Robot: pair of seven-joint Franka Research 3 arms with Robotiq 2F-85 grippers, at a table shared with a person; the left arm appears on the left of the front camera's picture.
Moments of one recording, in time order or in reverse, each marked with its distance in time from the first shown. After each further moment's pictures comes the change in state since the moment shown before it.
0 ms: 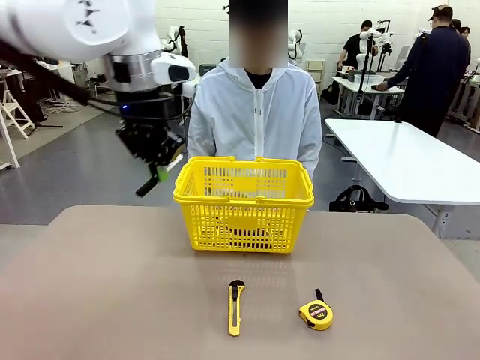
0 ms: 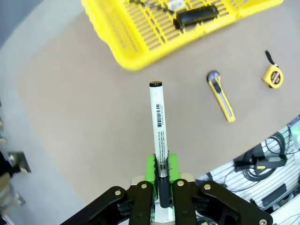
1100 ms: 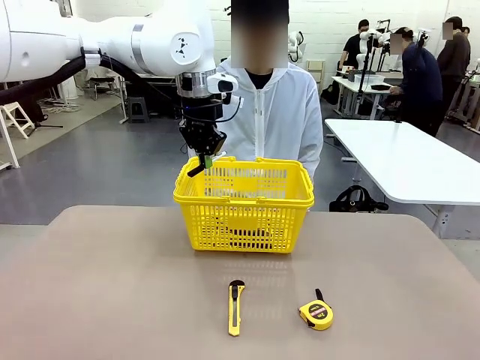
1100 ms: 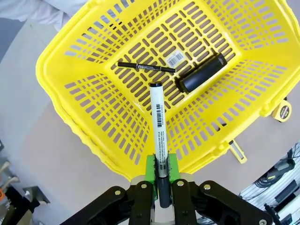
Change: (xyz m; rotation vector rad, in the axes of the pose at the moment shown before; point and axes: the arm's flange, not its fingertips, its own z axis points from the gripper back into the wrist) left arm 0.167 0.025 -0.084 -0.085 0.069 -0.175; right arm 0.000 0.000 0.000 0.000 0.000 0.000
